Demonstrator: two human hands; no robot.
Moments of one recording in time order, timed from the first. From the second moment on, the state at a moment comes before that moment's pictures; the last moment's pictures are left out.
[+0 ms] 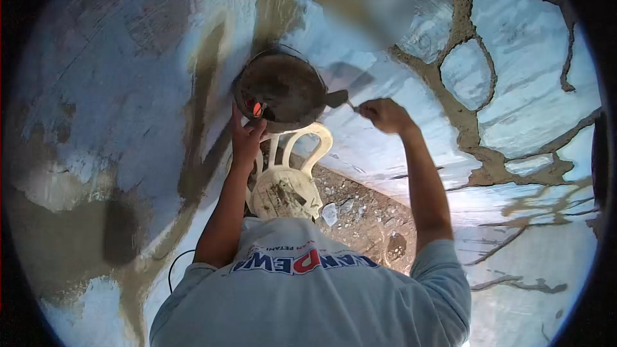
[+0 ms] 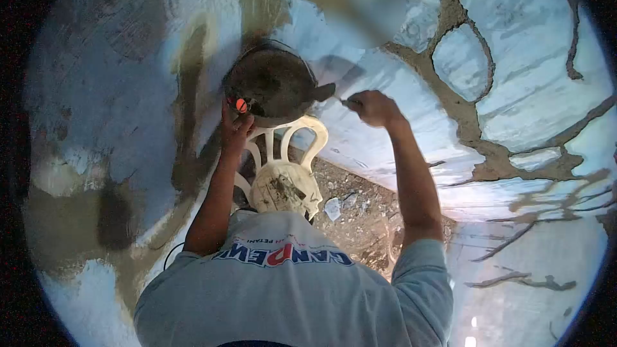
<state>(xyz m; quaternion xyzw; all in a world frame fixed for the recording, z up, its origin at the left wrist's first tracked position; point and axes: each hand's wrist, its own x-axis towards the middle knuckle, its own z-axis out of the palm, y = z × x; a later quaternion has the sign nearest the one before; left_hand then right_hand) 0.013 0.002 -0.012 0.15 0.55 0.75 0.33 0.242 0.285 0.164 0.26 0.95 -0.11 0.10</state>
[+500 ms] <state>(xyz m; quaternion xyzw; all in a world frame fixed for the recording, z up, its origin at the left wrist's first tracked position) 0.021 0.003 0.000 0.11 0.54 0.76 0.33 0.178 0.296 0.156 0.06 0.97 -0.15 0.18</state>
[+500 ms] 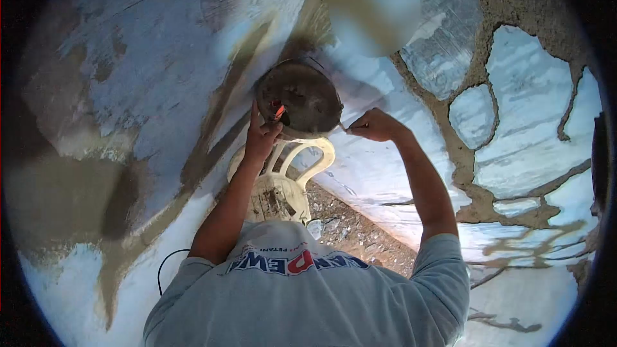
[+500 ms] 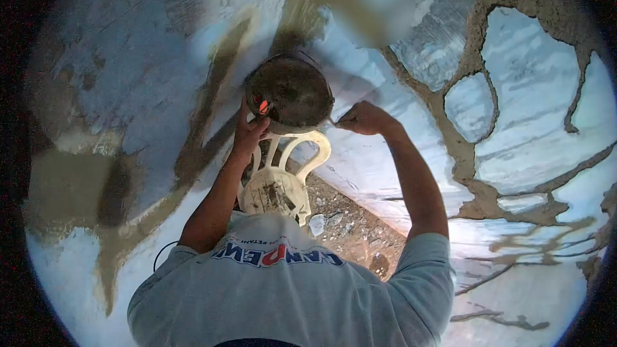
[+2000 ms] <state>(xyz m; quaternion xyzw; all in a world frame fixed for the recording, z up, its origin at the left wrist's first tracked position) -0.012 -0.009 -0.101 0.43 0.76 0.49 0.09 0.093 0.243 0.456 0.03 0.76 -0.30 -0.57</state>
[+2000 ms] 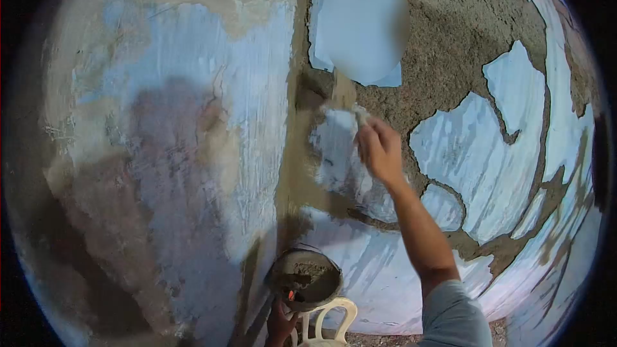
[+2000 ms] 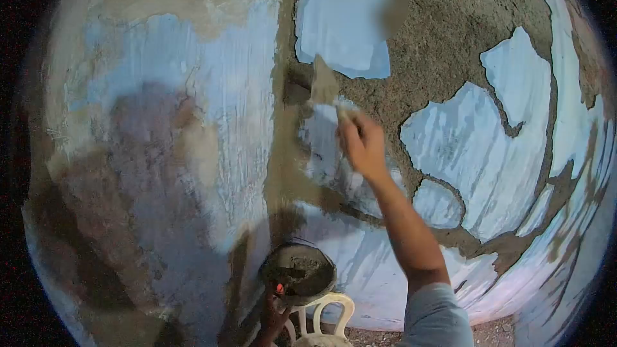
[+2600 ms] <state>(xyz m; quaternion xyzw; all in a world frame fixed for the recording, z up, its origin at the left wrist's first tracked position) -0.004 -0.016 -0.057 0.42 0.75 0.50 0.09 -0.039 0.258 0.748 0.08 0.78 -0.06 -0.62</state>
